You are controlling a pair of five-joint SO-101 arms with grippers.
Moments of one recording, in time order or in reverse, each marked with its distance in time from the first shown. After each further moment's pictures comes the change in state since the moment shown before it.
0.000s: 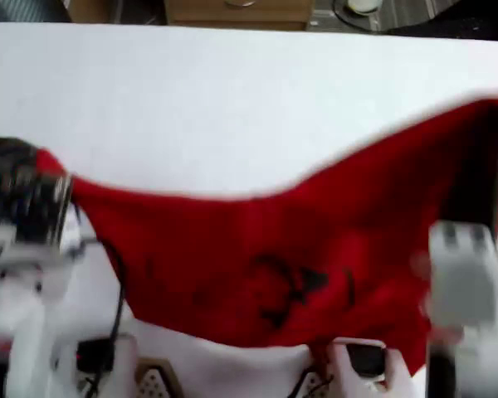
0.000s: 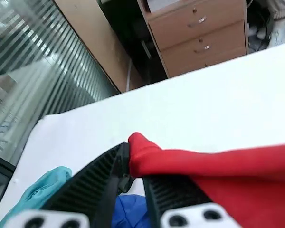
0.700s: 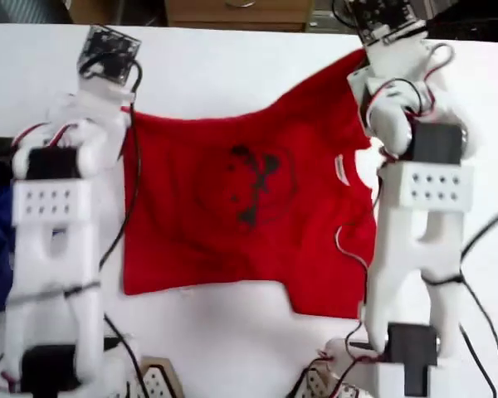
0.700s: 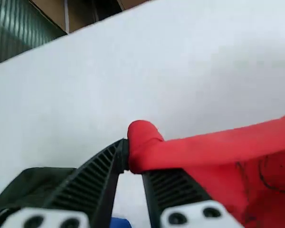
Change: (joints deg) left arm 4.7 39.6 11.0 -29.4 0.0; right arm -0.4 29.8 33.8 -20.1 0.0
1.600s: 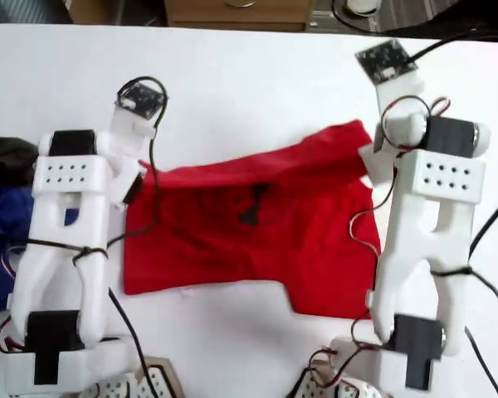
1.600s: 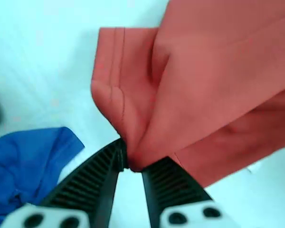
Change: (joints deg) left arm 0.4 8.4 0.2 25.8 -5.2; right arm 6.4 -1.7 6.3 30.9 0.0
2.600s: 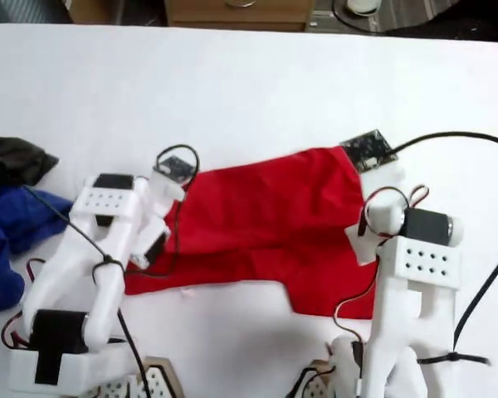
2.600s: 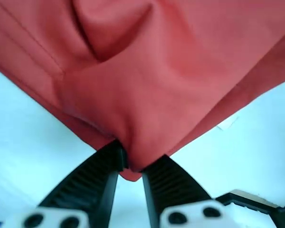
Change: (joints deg) left arm 6.3 0.0 24.6 -6.9 0.0; right arm 2.2 -26.6 43.6 -12.7 2.3
